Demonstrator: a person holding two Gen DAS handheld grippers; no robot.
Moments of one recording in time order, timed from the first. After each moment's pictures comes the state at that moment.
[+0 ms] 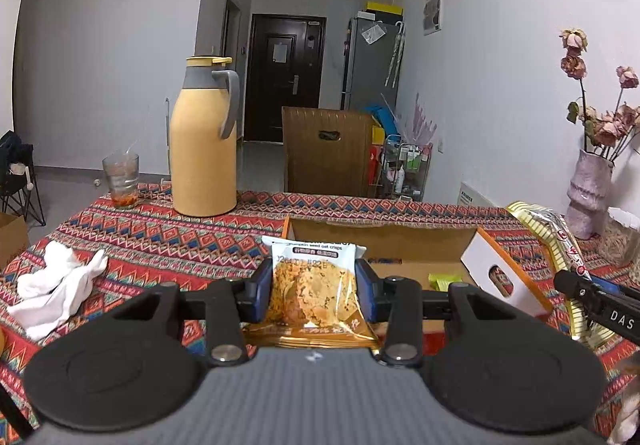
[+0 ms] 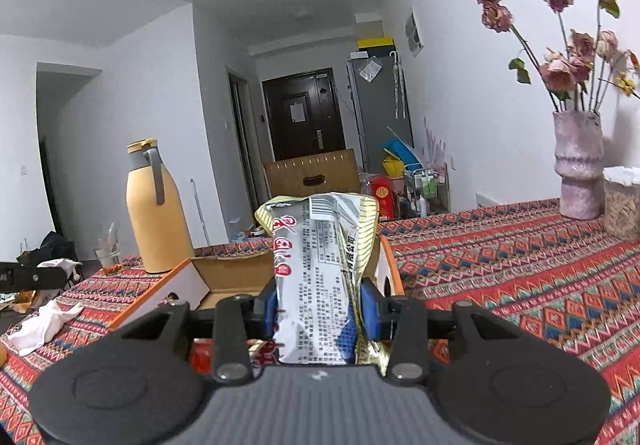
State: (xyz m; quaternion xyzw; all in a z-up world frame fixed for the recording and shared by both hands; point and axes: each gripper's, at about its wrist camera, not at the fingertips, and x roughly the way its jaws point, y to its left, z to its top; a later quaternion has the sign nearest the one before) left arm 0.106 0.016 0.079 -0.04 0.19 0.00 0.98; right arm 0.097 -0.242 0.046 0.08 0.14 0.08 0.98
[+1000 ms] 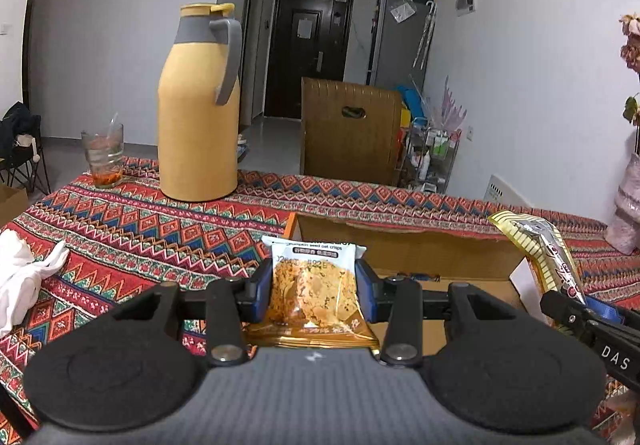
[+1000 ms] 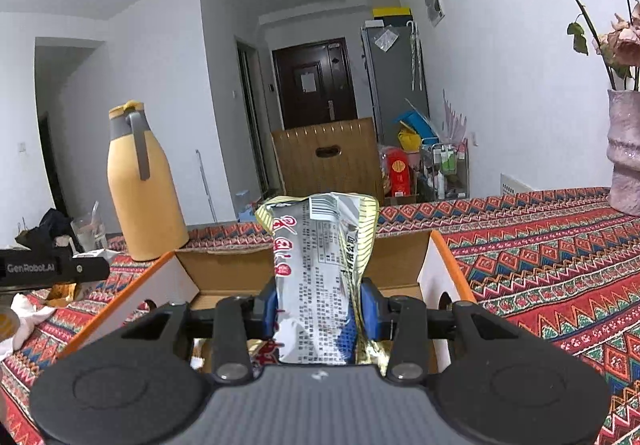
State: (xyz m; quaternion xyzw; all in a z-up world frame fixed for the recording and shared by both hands) left arm 0.221 0.015 0.039 -0.06 0.22 0.03 0.97; right arm 0.206 -0.207 0.019 0.07 0.19 0.09 0.97
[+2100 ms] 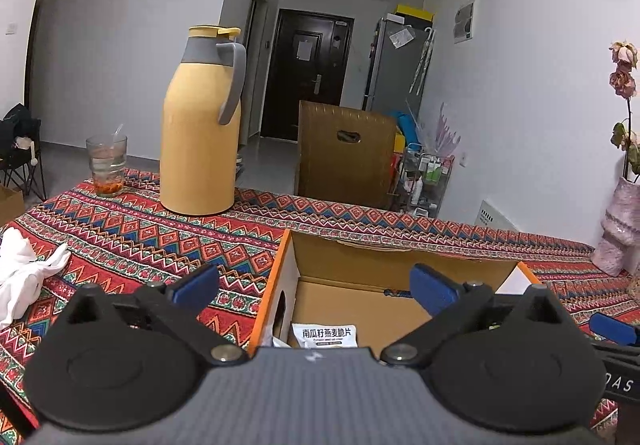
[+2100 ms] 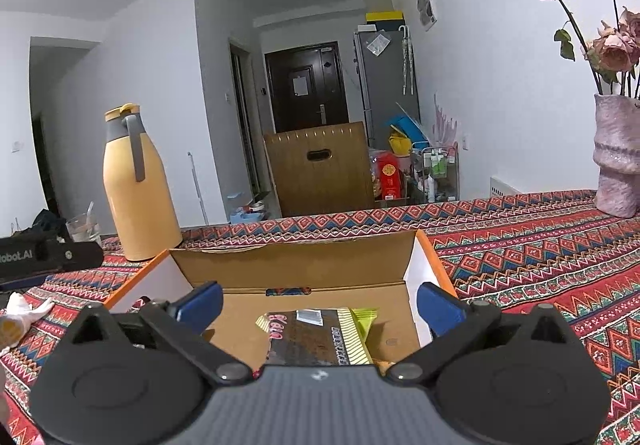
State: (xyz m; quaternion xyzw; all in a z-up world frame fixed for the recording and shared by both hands) left arm 0.198 0.014 0.049 -0.08 0.18 0.03 0.98; right arm 0.190 -0.212 0.026 0.07 0.18 0.08 0.98
